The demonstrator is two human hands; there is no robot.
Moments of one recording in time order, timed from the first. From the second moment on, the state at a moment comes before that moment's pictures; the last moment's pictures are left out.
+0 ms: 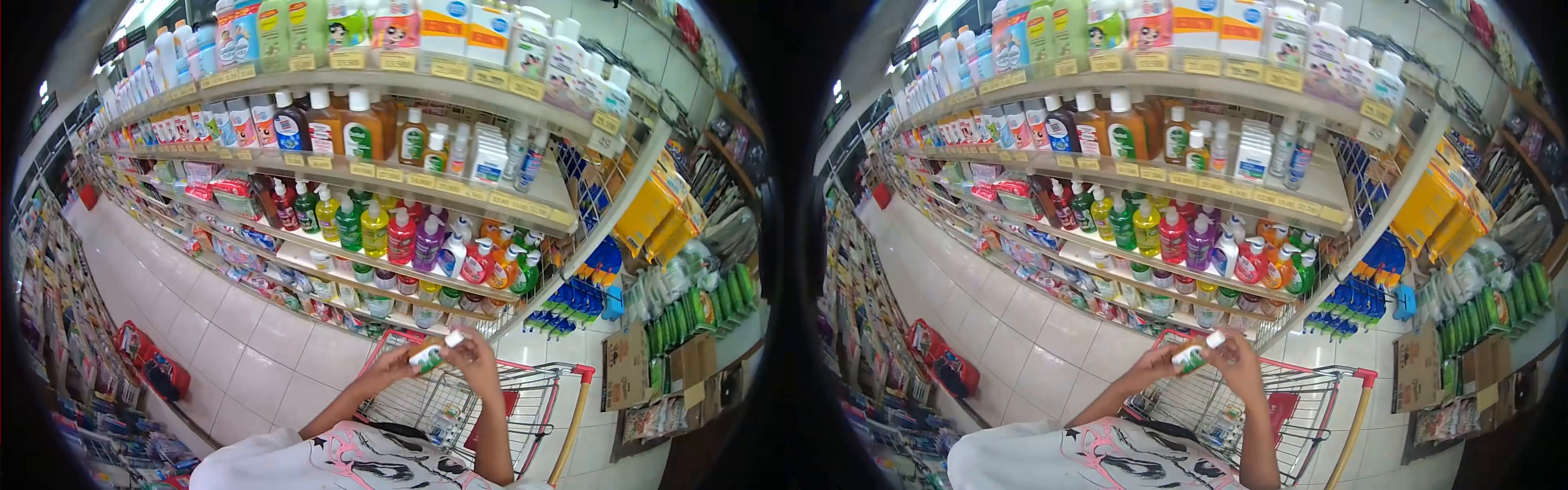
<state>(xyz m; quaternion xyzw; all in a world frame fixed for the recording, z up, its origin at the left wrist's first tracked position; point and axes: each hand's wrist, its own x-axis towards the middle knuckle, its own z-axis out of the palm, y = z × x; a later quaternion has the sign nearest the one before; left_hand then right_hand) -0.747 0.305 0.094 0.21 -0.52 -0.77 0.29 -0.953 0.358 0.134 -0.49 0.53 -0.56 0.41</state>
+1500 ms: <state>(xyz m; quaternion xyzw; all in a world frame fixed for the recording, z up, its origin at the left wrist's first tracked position) -0.503 0.166 0.007 0.30 -0.70 -0.62 0.19 -0.892 0.091 0.397 -0.69 0.65 -0.26 -0.16</state>
